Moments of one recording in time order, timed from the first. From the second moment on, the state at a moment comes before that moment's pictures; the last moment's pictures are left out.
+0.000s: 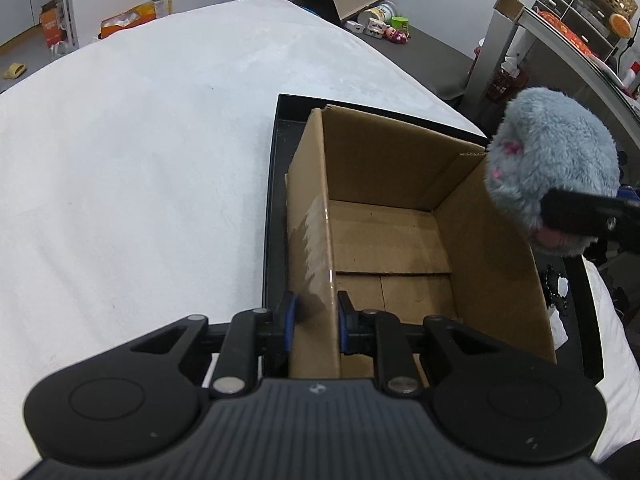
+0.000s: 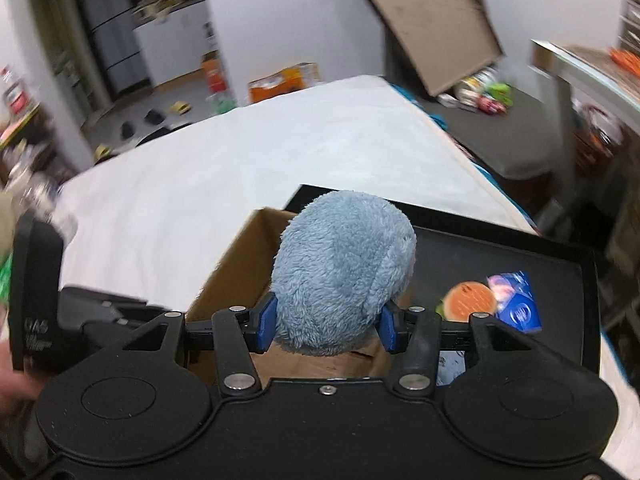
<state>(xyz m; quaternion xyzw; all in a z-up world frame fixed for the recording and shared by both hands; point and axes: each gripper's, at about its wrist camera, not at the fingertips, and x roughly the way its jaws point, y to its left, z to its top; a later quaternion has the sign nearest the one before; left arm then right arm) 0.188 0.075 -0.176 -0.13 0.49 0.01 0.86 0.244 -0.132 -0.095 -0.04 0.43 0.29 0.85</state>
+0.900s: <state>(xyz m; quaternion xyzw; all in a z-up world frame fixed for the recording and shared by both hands) 0.186 0.081 -0.183 -0.17 0.49 0.03 0.85 0.239 -0.051 -0.114 -0.20 0.44 0.35 0.80</state>
